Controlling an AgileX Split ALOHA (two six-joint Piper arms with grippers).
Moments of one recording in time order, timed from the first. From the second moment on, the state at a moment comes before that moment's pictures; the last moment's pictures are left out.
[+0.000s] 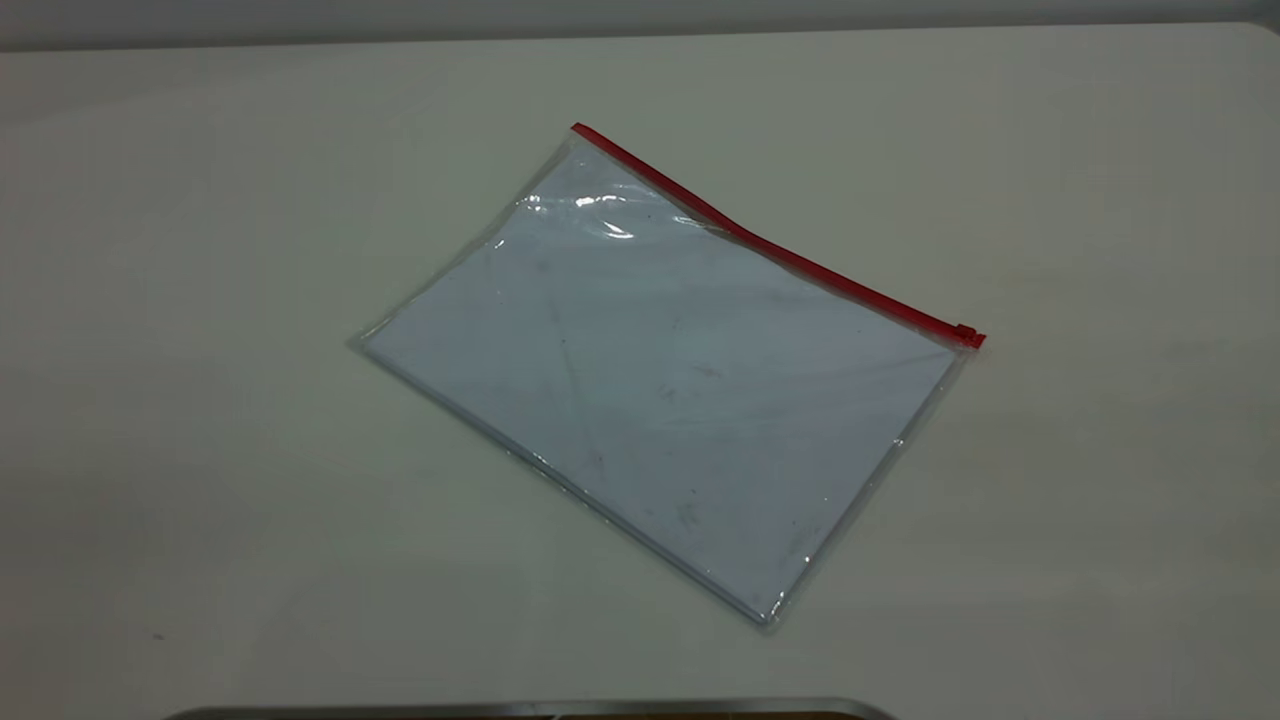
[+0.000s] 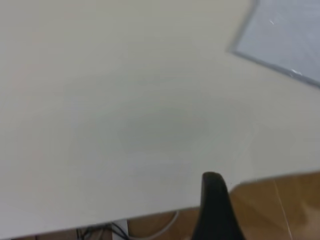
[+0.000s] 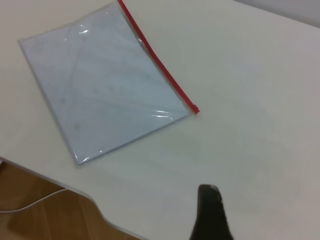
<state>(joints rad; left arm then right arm) -0.01 0.02 -0.49 -0.08 1.14 0.14 0.07 -0.02 -0.48 0.24 1.16 -0.34</state>
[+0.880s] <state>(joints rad) 0.01 -0.02 -0.49 -0.09 1.14 0.13 0.07 -0.02 -0.48 0.24 1.16 -0.34</state>
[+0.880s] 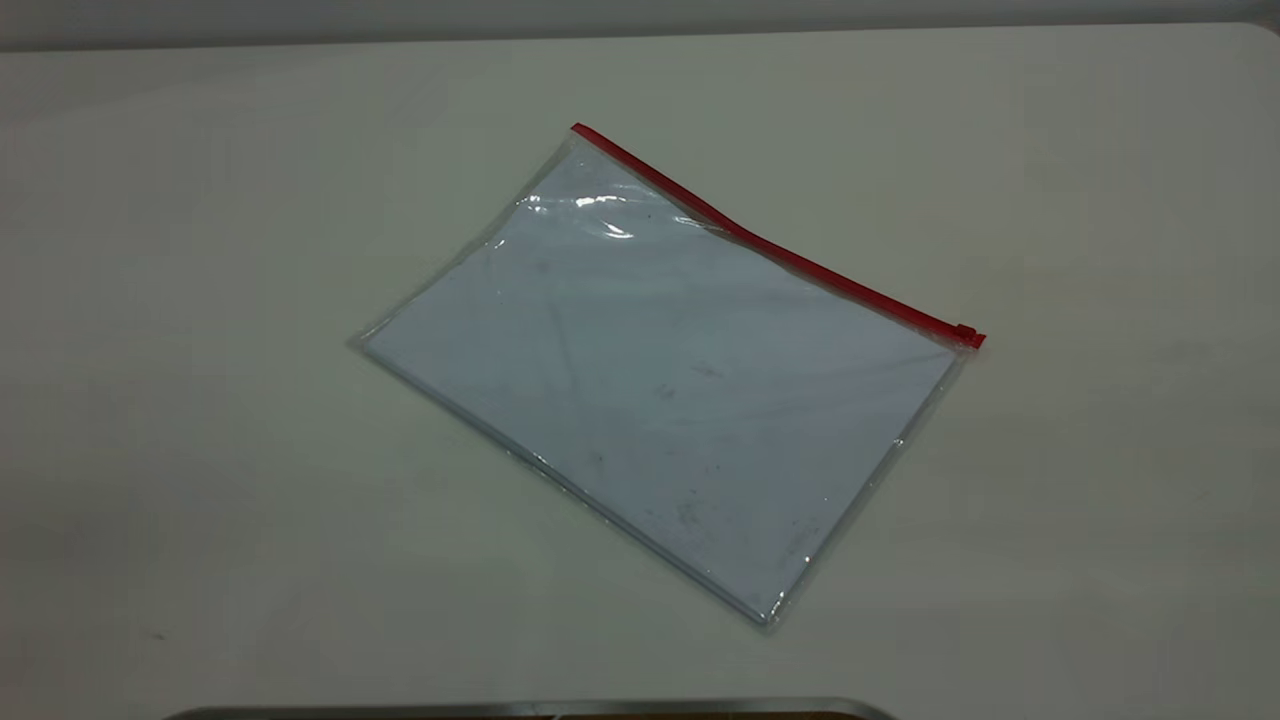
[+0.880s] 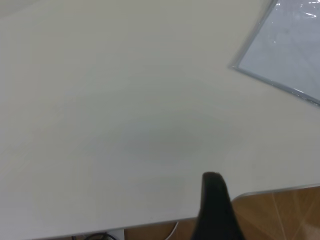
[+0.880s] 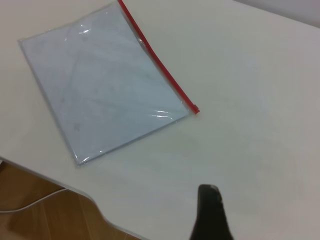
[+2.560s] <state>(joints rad) 0.01 -0.02 -0.49 -0.09 1.14 0.13 0.01 -0.02 -0.48 0.01 1.14 -0.08</state>
